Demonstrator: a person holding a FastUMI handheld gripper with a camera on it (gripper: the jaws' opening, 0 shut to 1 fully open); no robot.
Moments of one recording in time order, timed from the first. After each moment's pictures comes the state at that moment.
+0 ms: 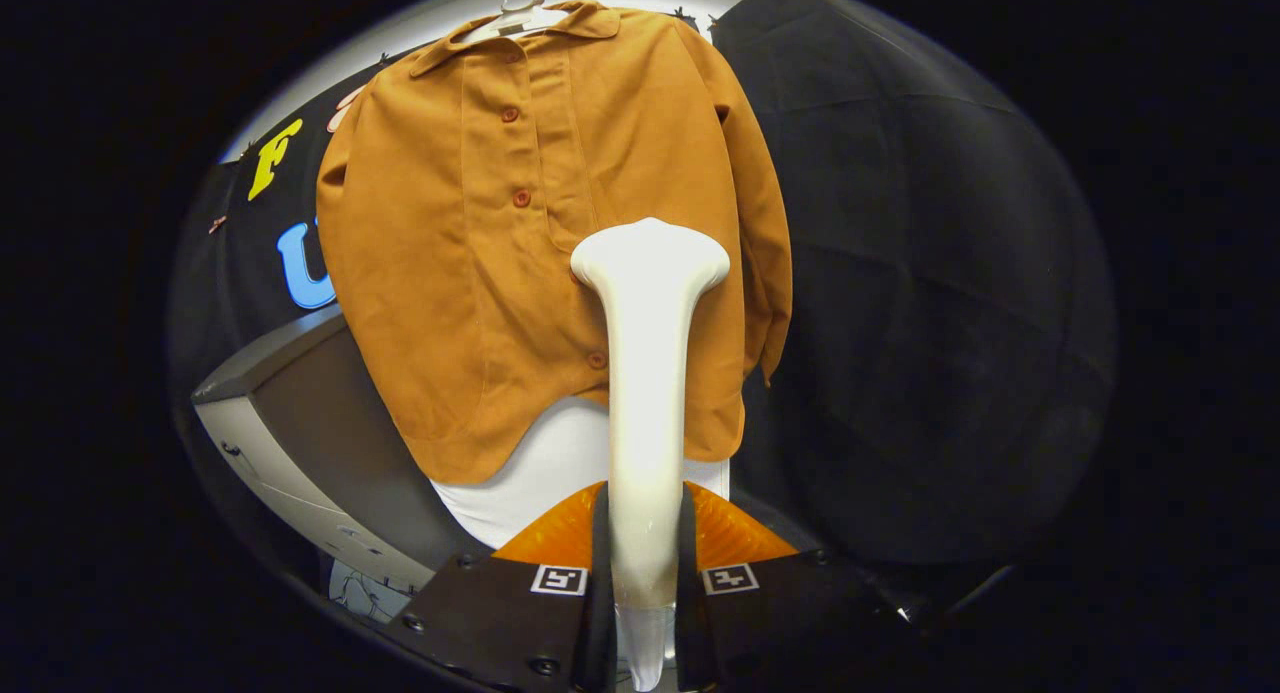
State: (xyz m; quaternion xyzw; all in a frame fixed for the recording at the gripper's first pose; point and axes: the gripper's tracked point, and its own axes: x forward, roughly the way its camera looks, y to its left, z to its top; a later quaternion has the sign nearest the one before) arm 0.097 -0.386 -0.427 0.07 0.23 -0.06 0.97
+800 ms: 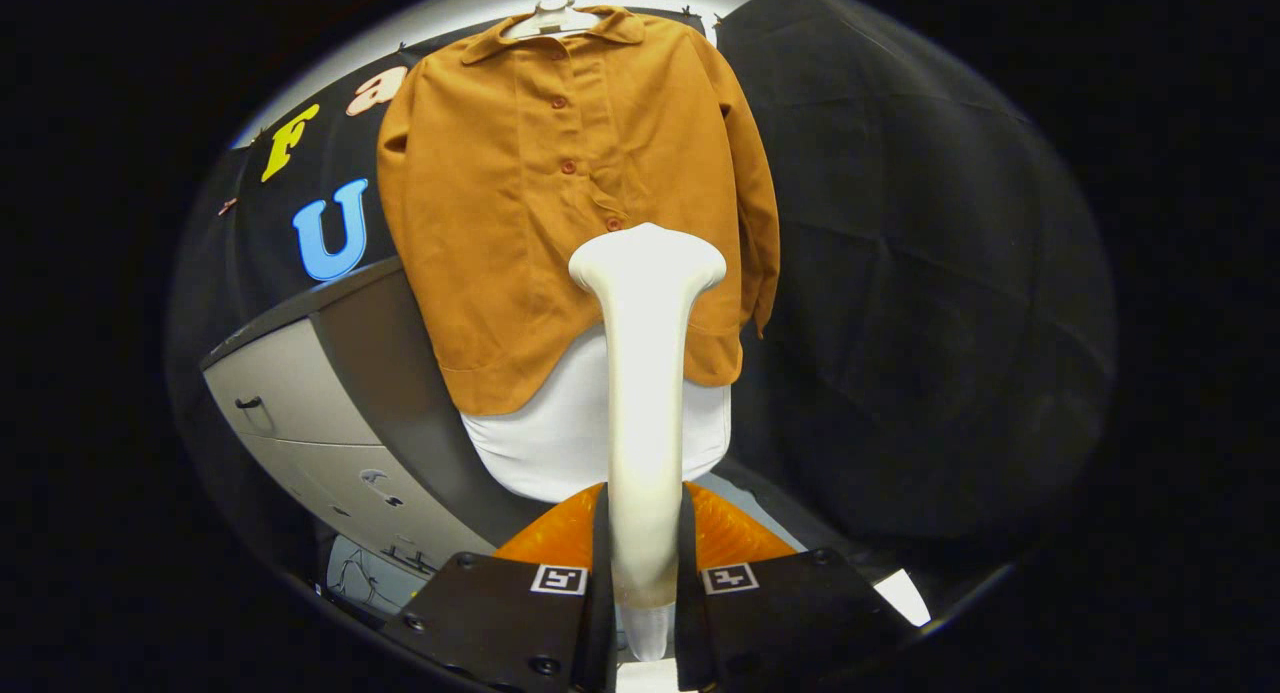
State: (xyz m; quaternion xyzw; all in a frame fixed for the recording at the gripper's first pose) arm 0.010 -0.346 -0.412 0.05 0.23 -0.06 0.97
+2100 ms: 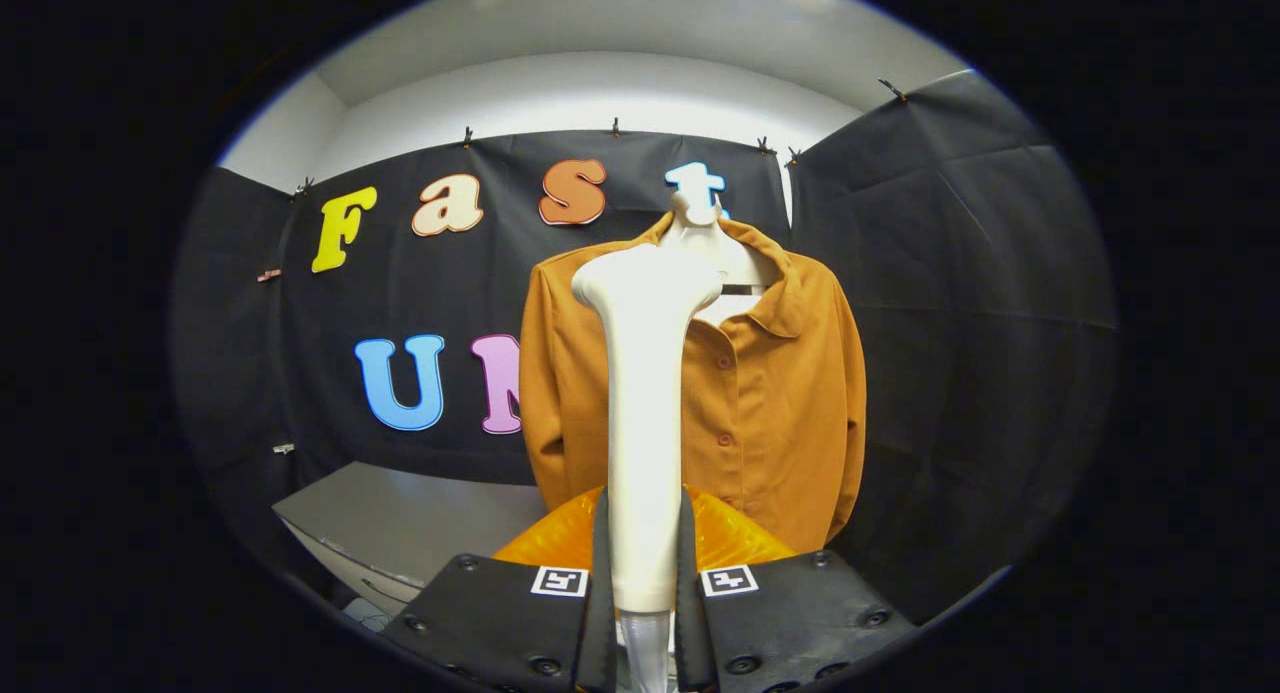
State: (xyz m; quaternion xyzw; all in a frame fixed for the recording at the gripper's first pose) arm 0.109 -0.205 -0.083 0.03 0.04 -0.03 1.00
